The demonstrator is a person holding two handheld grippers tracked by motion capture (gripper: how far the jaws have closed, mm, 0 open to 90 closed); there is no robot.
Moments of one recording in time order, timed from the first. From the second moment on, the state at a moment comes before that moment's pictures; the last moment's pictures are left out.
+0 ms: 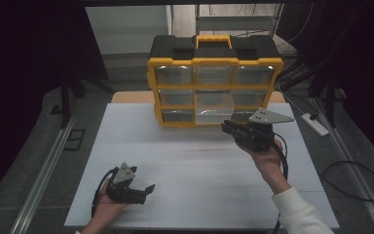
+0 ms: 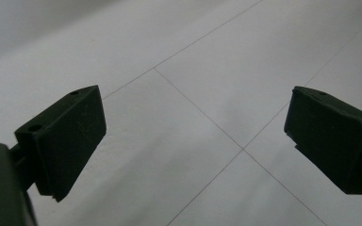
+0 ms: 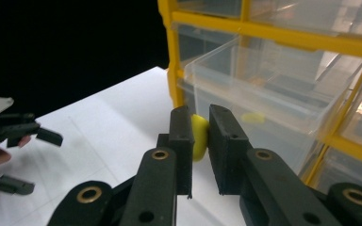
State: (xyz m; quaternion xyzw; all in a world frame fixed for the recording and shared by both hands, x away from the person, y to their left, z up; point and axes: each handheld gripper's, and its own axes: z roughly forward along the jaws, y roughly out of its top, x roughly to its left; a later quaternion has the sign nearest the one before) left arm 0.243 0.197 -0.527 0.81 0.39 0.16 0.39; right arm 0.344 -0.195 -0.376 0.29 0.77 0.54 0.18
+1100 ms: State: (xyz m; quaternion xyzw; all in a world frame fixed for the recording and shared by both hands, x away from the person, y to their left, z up) left arm 0.243 0.198 -0.527 0.82 0.39 0.16 0.39; right arm 0.435 -0.167 -0.356 0.35 0.76 0.50 0.22
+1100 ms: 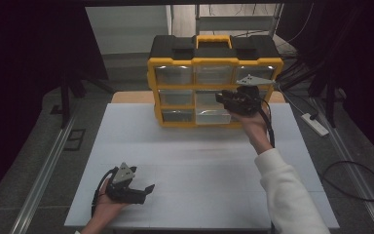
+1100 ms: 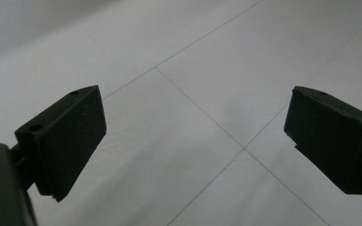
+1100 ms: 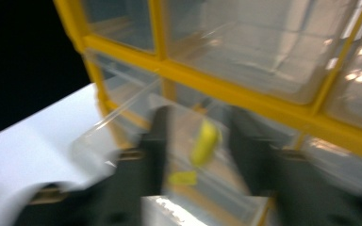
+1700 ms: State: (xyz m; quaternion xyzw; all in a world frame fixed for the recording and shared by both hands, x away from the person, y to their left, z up) left arm 0.243 0.197 -0.527 0.82 0.39 0.16 0.39; right arm 0.402 -0.177 -0.357 0.32 0.76 0.52 0.22
